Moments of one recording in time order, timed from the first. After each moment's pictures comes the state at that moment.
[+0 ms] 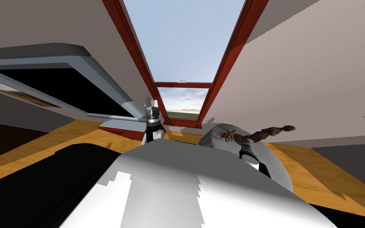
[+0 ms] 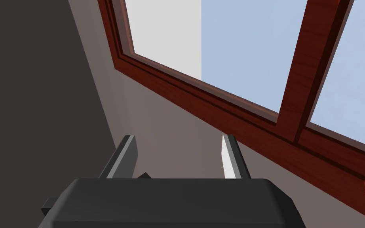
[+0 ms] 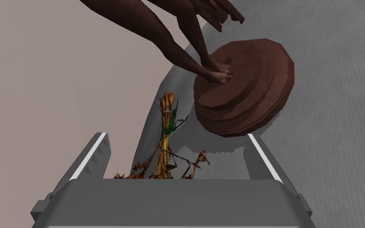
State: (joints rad) left arm 0.45 -0.05 0.03 -2.25 -0.04 -0.56 0.13; right arm 0.39 -0.50 -0.18 -1.31 -1.69 -0.32 -1.46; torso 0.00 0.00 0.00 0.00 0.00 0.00
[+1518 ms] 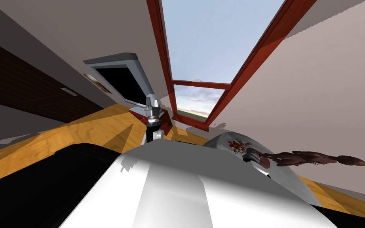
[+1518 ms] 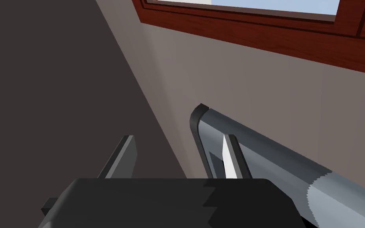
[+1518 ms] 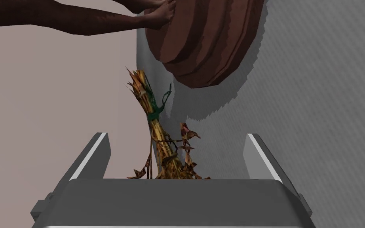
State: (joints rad) left arm 0.45 -0.05 0.03 -2.25 -0.04 -0.56 0.13; right arm 0.35 -0.52 -0.20 -1.09 -2.07 -0.31 -1.80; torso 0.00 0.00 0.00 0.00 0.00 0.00
